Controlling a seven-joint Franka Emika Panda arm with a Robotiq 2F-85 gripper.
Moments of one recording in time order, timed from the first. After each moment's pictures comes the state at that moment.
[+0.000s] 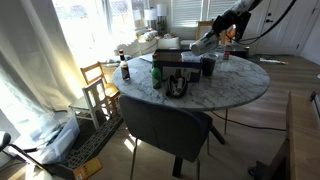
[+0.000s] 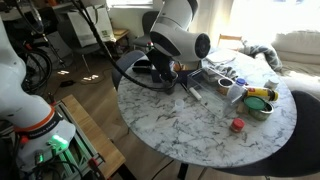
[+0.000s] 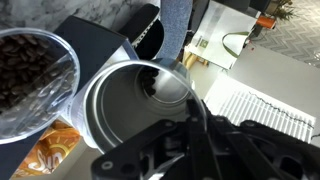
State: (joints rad) arm -0.36 0.37 -0.31 -1.93 1.09 1.55 -1.18
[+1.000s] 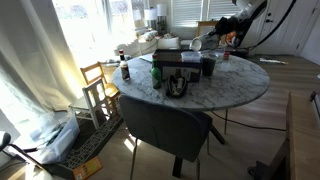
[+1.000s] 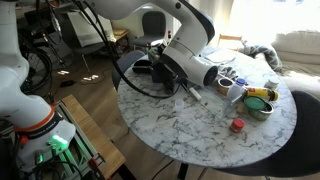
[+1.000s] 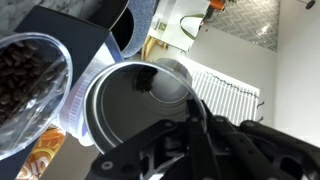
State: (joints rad) arm -0.47 0.52 -0.30 -1.84 1.21 1.32 -1.25
